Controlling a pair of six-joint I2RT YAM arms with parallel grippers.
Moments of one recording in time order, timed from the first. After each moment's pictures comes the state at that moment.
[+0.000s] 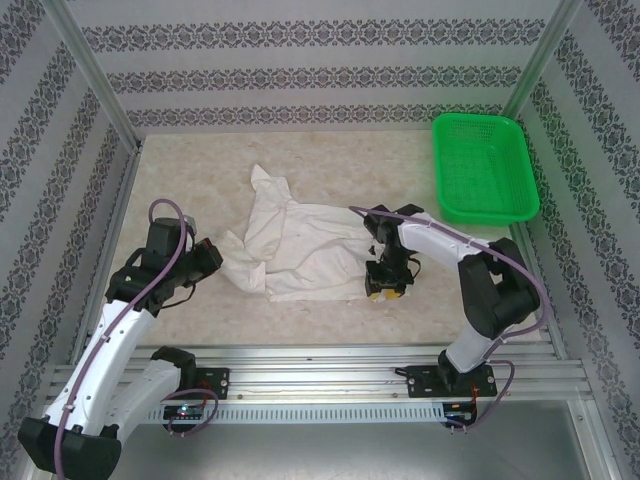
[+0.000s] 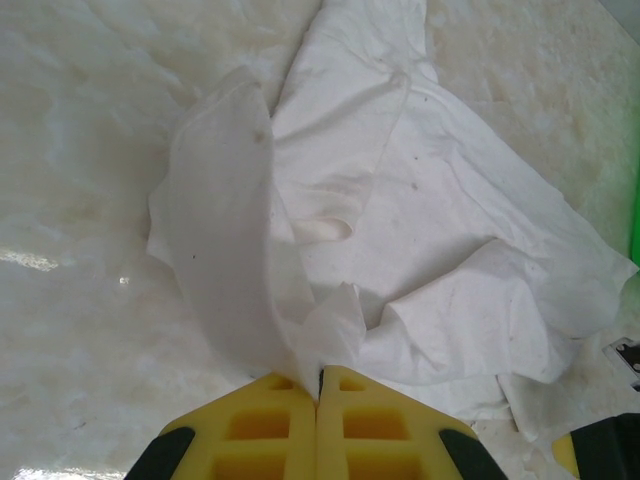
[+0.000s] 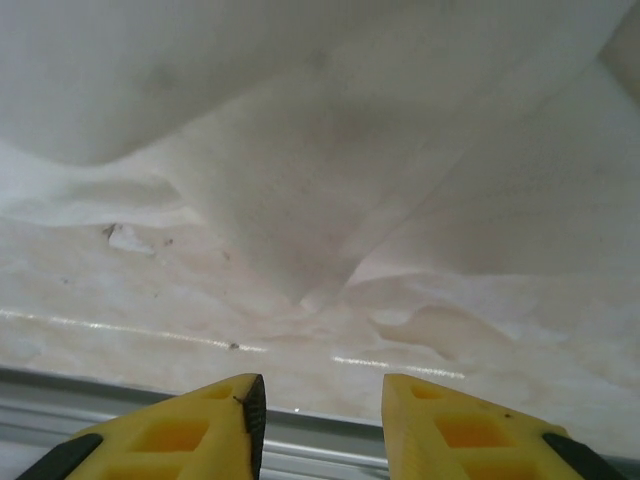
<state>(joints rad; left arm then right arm) -0.20 0.82 0.85 -0.85 0.12 -0.71 0.48 1.69 1.09 -1.15 -0.25 0.43</state>
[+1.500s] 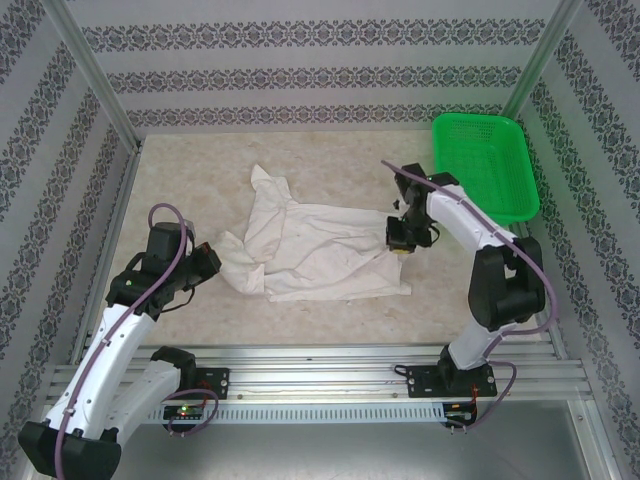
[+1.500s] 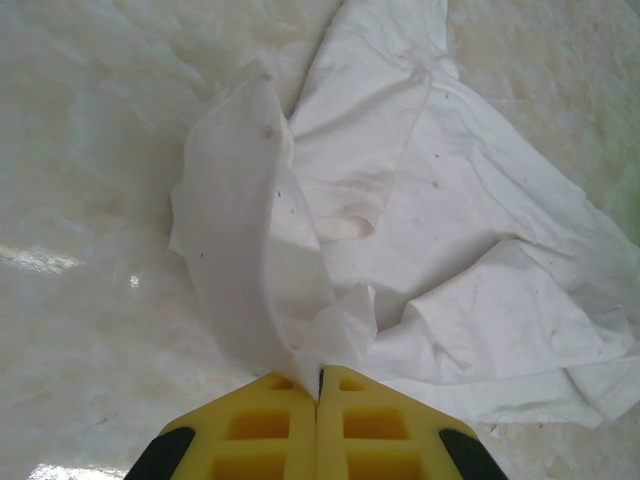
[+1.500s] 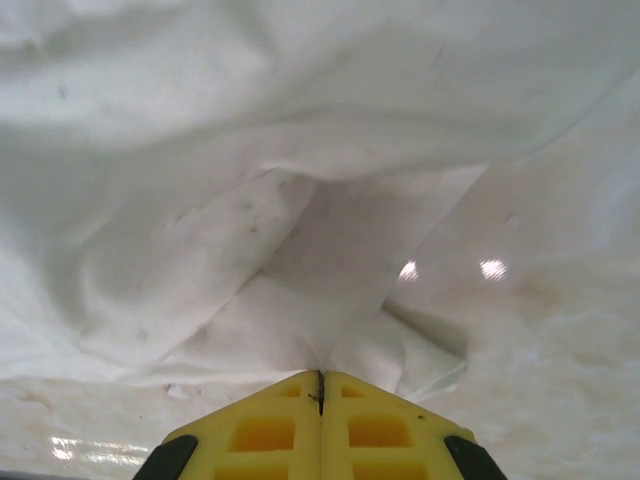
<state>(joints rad) -0.20 0.79 0.81 -0.85 0.09 -0.69 0.22 1.72 1.35 -1.14 -0.18 0.35</state>
